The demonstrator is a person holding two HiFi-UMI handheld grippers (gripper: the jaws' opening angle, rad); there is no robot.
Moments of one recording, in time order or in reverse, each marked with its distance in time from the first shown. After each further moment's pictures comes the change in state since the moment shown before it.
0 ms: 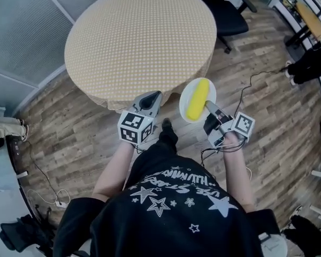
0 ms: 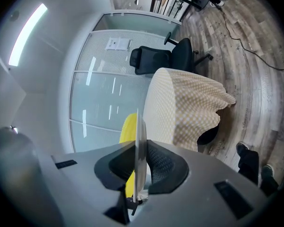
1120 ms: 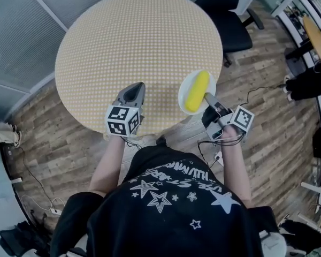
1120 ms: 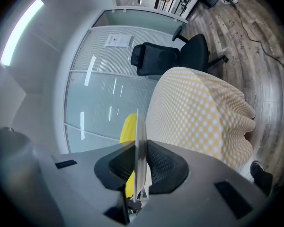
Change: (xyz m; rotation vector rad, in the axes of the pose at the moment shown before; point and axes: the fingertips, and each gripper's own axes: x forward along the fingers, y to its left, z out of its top) left arm 0.109 0.192 0.066 -0.080 -0.043 0.163; right arm 0.168 0.023 0.139 -0.026 -0.007 0.007
